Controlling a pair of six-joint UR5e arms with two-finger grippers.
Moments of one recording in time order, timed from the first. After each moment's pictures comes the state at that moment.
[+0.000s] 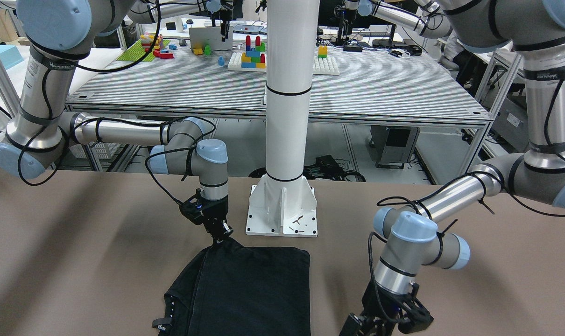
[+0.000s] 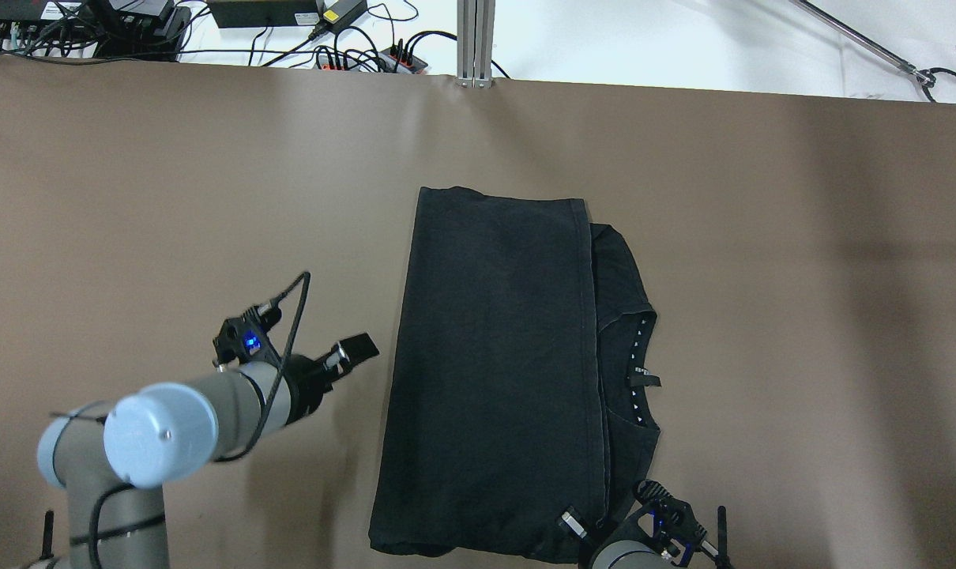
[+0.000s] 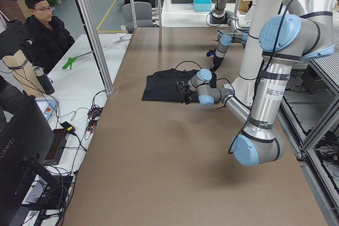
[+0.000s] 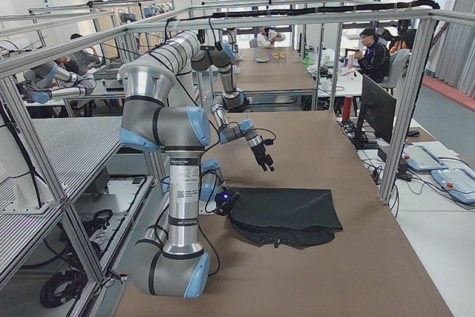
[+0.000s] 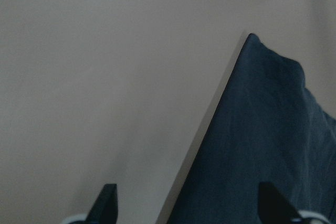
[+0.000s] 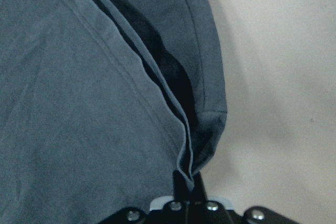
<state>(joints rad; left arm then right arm) -0.37 -1.88 -1.88 -2.16 -1.42 -1.94 0.08 -1.35 2.14 -1.56 1.38 2.29</state>
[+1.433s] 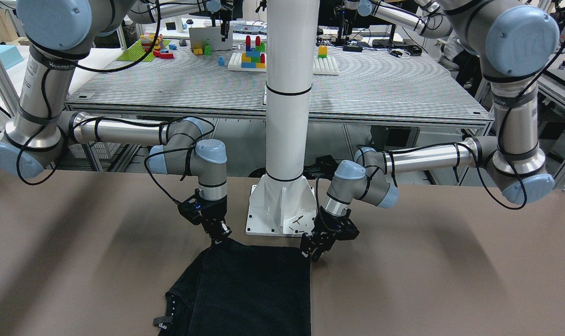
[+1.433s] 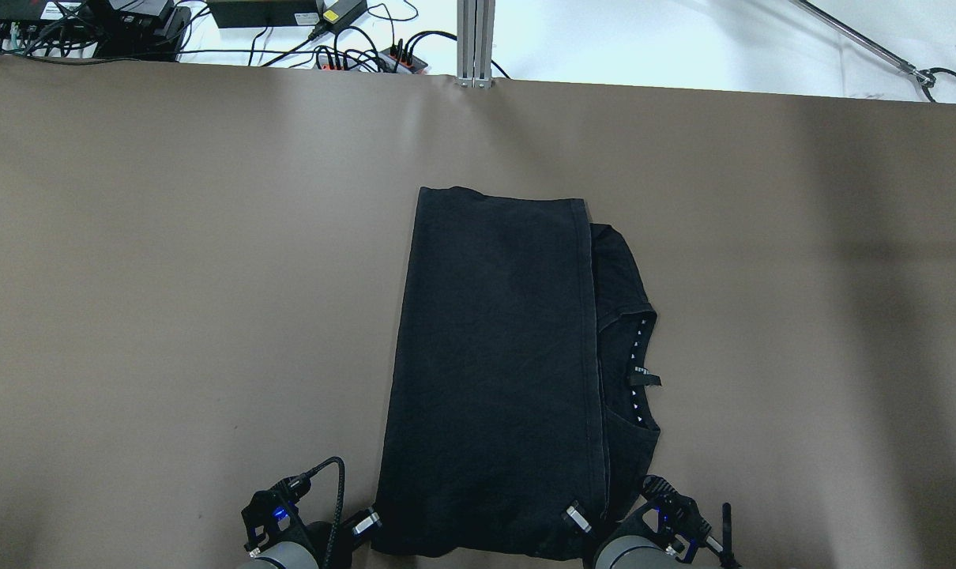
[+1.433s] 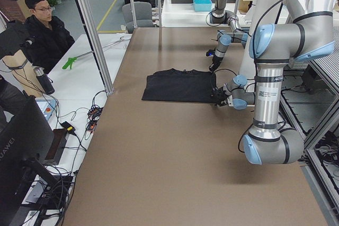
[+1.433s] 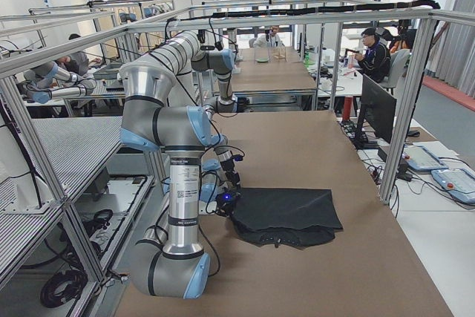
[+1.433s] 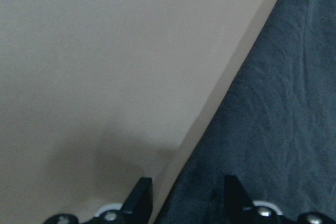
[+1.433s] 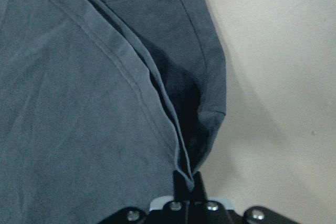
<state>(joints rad) -0.03 -1.86 -1.86 -2.15 -1.18 -2.11 0.08 -1.36 2.14 -1.56 1.37 2.29</state>
